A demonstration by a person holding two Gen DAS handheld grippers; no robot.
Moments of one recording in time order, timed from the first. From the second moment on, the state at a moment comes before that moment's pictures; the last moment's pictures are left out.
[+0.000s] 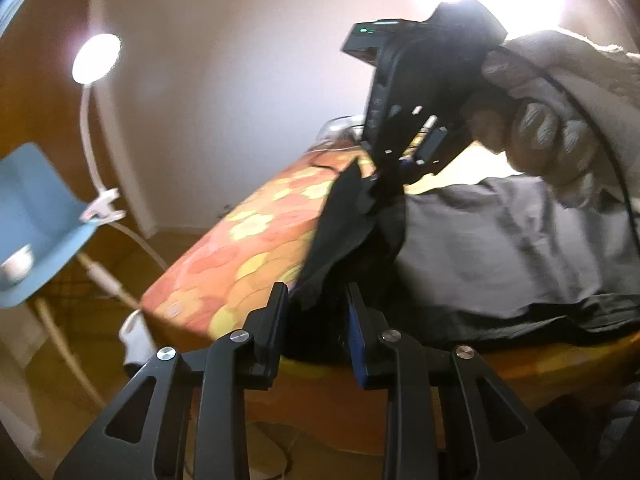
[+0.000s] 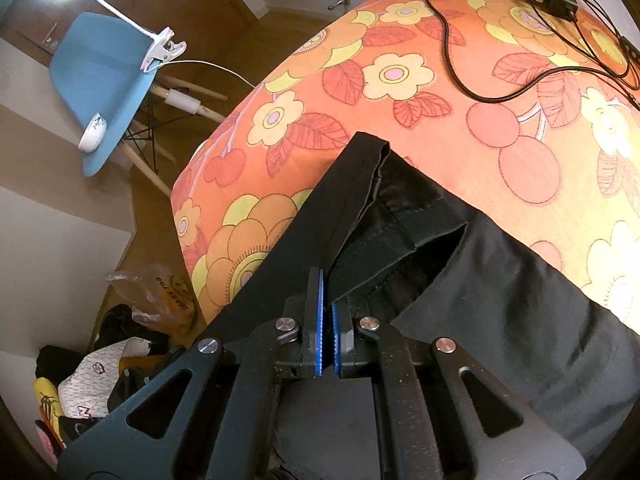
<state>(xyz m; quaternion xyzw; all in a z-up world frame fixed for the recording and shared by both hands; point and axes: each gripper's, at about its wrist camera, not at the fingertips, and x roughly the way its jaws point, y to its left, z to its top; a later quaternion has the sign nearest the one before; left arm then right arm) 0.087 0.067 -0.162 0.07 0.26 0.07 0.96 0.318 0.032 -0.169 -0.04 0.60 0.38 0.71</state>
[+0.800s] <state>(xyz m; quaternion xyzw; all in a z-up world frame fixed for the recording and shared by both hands) 0.085 0.072 -0.154 -0.01 0.28 -0.03 0.96 0.348 -0.023 -0.193 0.13 0.62 0.37 0.68</state>
